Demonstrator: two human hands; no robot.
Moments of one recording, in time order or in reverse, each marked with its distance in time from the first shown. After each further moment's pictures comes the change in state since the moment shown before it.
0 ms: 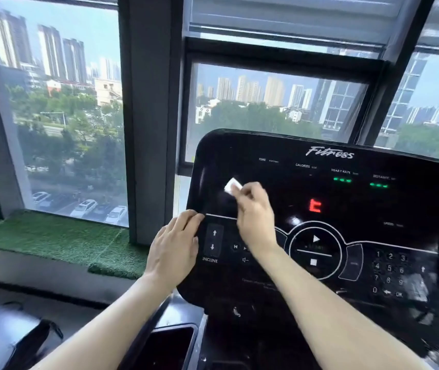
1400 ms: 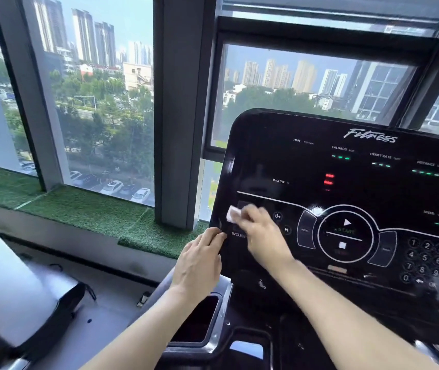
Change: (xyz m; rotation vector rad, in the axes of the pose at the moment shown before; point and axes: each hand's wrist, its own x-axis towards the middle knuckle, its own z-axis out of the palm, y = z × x) left_hand -0.070 0.009 0.000 -0.055 -0.204 -0.088; right_hand -0.069 -0.018 0.006 -0.082 -0.390 -0.237
